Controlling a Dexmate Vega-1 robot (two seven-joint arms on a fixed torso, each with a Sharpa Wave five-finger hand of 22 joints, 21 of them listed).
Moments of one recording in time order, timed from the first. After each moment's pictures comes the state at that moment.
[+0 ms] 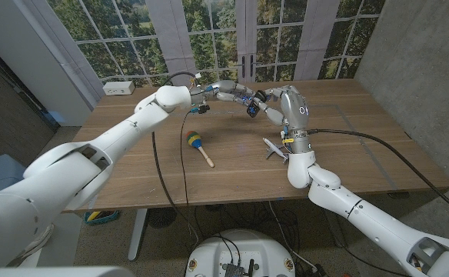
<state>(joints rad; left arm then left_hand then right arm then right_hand) 0.27 0.49 0.75 -1.08 -0.16 -0.40 -0.57 0.84 0.01 0.41 -0.13 0.41 0.47 -0.09 0.18 0.19 0.37 -0.17 0.19 0.20 0.33 -0.04 0.20 0.21 0.00 0.07 0.82 0.17 -0.86 -0.55 -0.67 -1.60 -0.72 0.04 -1.03 0.99 0.02 0.22 -0.09 0.29 1.05 -0.10 0.59 0.22 1.01 -0.20 0.59 0.82 0.79 -0.09 0.79 1.20 0.45 -0.04 0.96 0.21</state>
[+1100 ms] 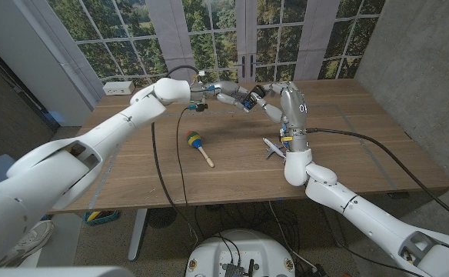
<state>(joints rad) 0.25 0.54 0.78 -1.19 -0.10 -0.36 -0.63 0.86 0.02 0.32 -0.14 0.18 0.60 -0.21 0.24 0.19 0.49 -0.22 0.24 0.20 0.41 -0.04 0.26 0.20 0.14 0.06 0.73 0.18 -0.82 -0.50 -0.67 -1.52 -0.73 0.19 -1.11 0.99 0.02 0.20 -0.10 0.29 1.05 -0.10 0.58 0.22 1.02 -0.20 0.57 0.83 0.80 -0.09 0.77 1.20 0.45 -0.05 1.00 0.21</state>
